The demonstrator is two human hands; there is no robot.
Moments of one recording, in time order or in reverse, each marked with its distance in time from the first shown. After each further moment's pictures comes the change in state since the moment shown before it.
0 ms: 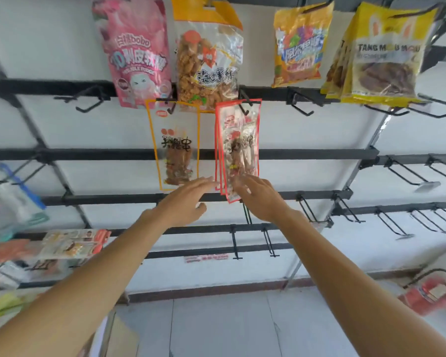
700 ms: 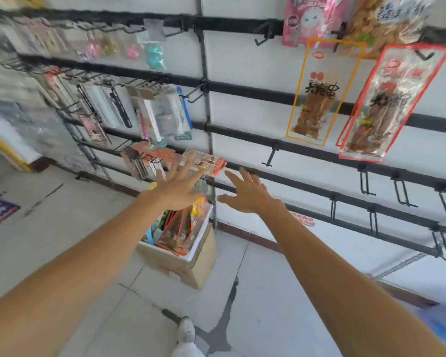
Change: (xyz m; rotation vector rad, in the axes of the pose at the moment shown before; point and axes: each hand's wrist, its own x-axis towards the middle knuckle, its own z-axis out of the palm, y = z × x) left_hand -0.304 -0.069 -0.012 0.193 -0.211 -0.818; right_hand -0.093 -0.205 0.175 -0.181 -0.510 -0.354
